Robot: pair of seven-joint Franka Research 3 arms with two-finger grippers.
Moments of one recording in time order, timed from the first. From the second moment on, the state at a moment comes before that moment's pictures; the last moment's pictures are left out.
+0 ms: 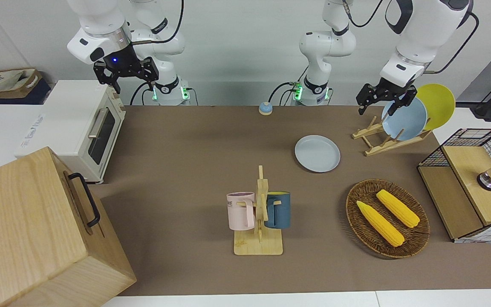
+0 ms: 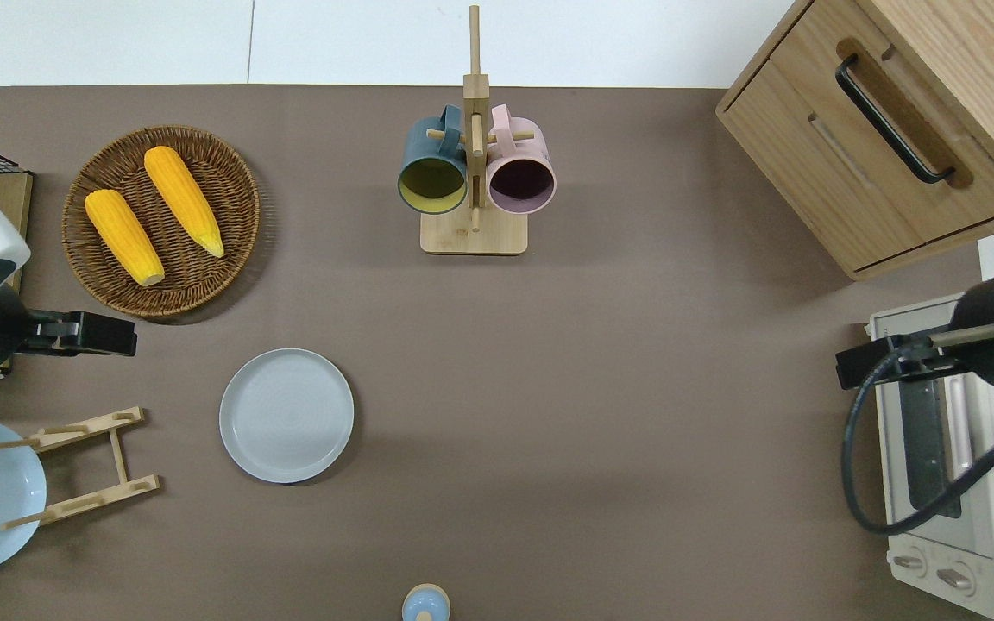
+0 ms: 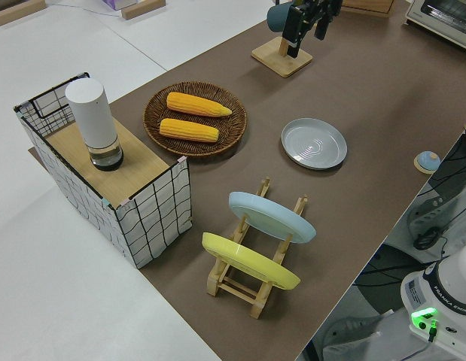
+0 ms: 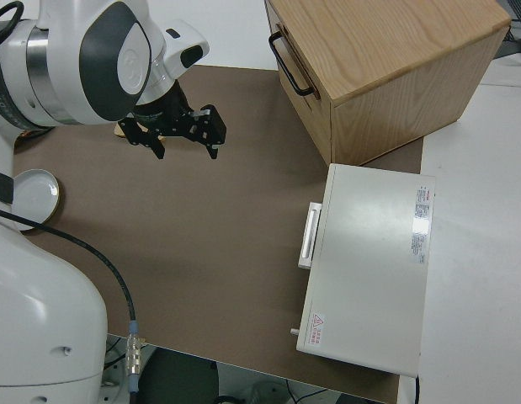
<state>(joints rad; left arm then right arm) -0.07 -0.07 0.04 -1.69 -0.02 1.62 0.03 -0.03 -0.02 0.14 -1.48 0.00 1.33 0.02</state>
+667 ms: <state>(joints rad) -0.07 -0.14 0.04 -1.79 -0.02 1.61 0.02 -0.03 -0.02 0.14 -1.48 0.00 1.33 0.02</state>
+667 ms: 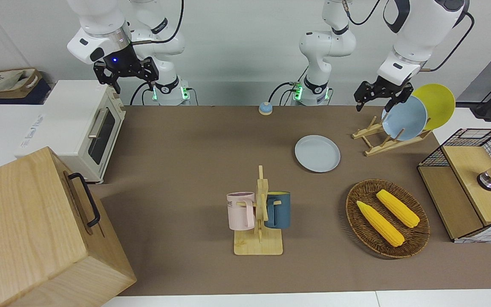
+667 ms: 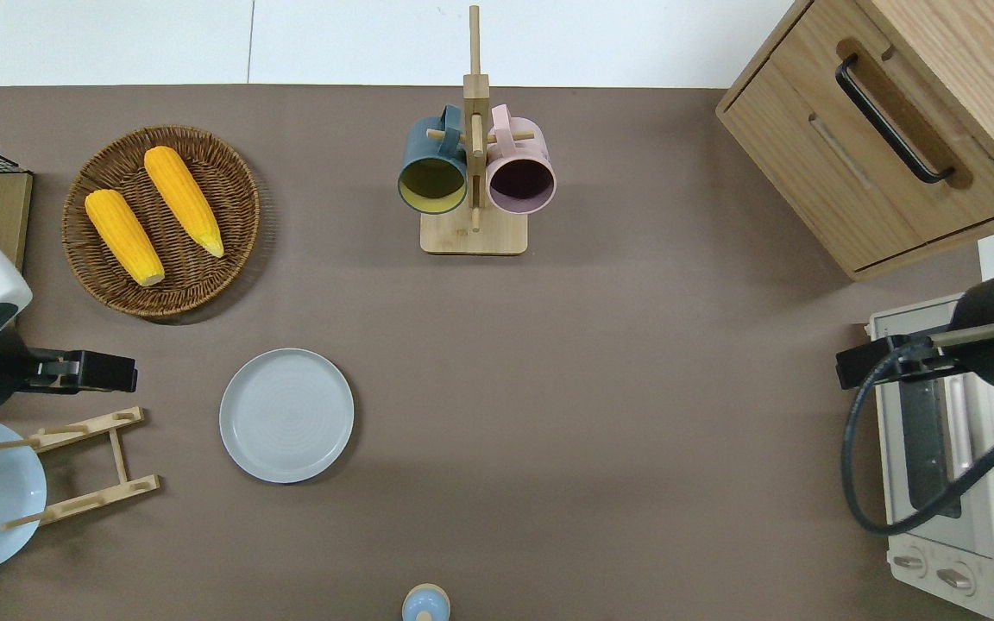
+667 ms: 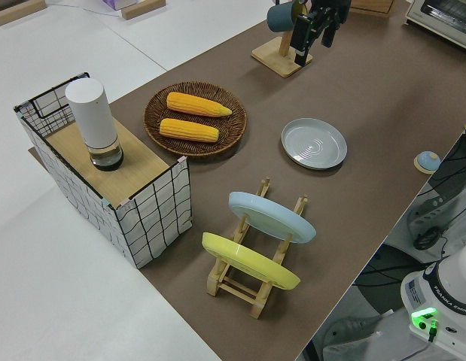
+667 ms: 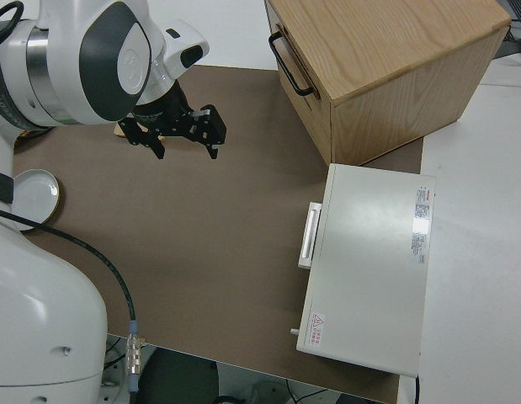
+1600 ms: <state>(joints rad) -0.07 -0.34 0.03 -2.02 -0.02 1.65 0.02 -0.03 -0.02 0.14 -1.48 0.00 1.33 0.02</state>
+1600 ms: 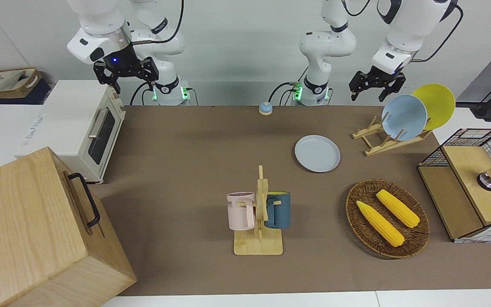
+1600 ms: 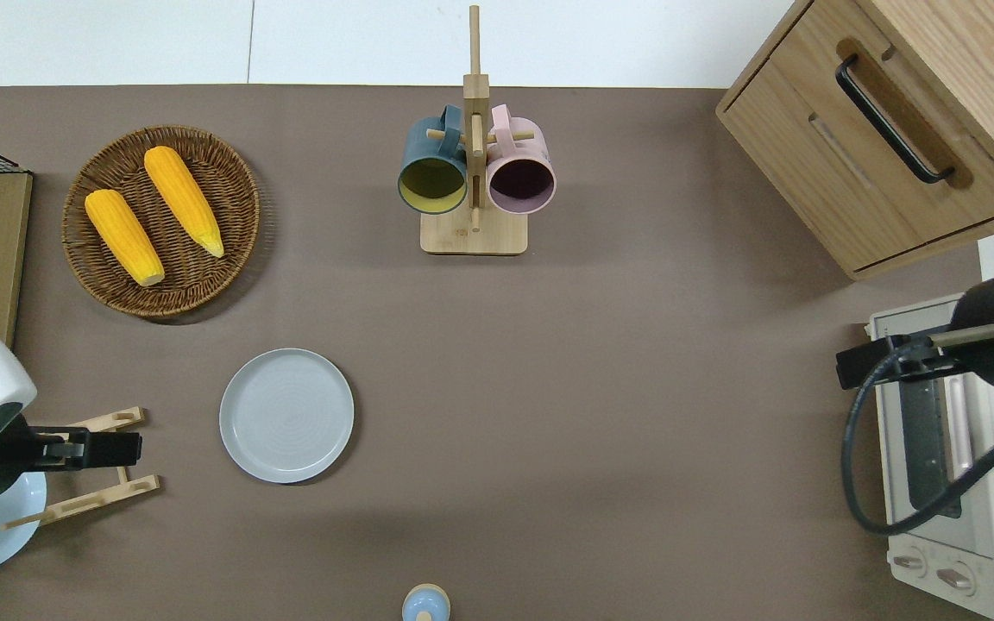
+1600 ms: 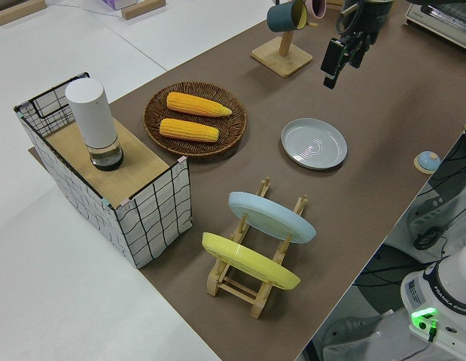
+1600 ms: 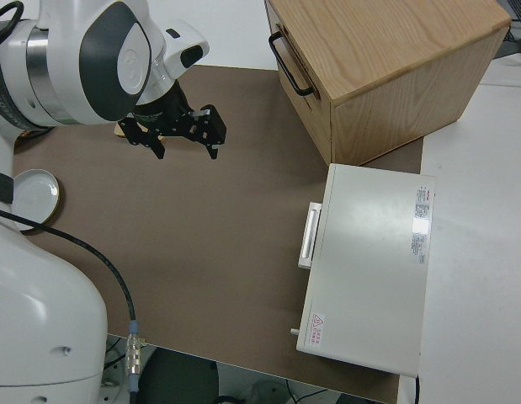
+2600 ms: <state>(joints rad) -0.07 -0.34 0.03 -2.17 -0.02 1.83 0.02 -0.03 -0.02 0.14 -1.48 0.00 1.33 0.02</state>
